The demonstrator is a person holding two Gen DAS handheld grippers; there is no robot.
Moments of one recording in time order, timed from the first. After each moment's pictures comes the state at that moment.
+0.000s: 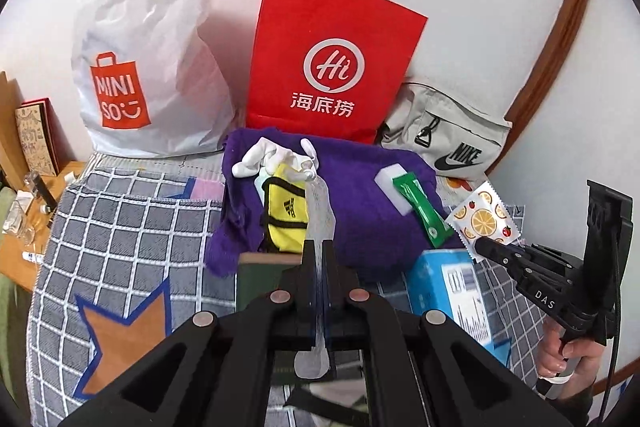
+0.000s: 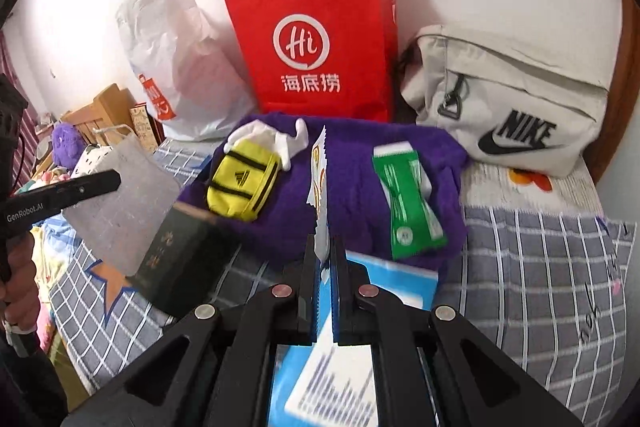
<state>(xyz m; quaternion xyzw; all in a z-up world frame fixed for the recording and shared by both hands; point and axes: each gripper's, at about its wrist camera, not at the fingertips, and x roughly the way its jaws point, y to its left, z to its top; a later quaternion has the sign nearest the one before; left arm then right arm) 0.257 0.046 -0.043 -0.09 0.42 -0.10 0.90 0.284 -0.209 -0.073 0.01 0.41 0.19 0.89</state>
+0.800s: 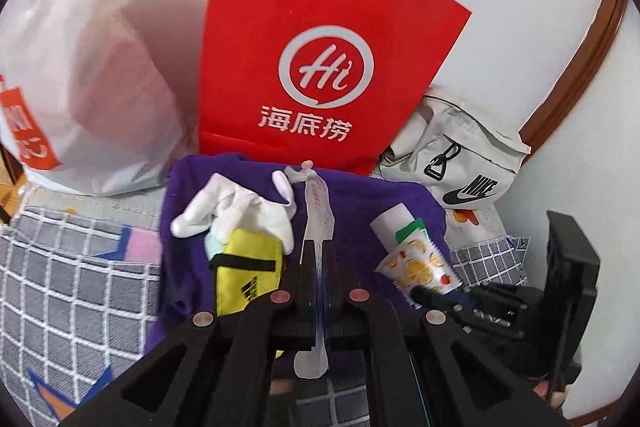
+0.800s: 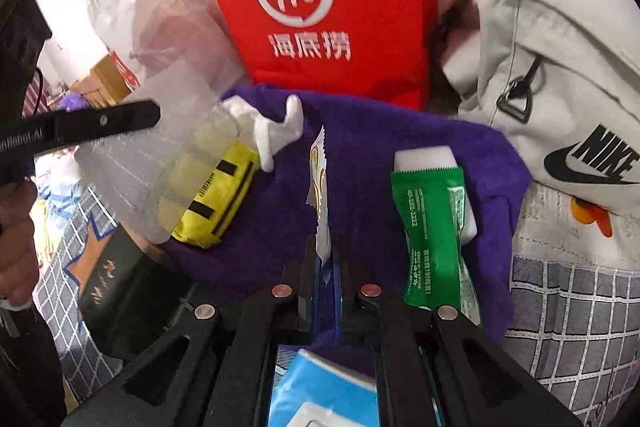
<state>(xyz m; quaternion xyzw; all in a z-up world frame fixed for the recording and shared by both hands) 0.376 0.018 -0.077 -0.12 0.44 -0.13 0.88 0.388 -0.189 -0.131 -0.01 0.47 0.24 0.85</state>
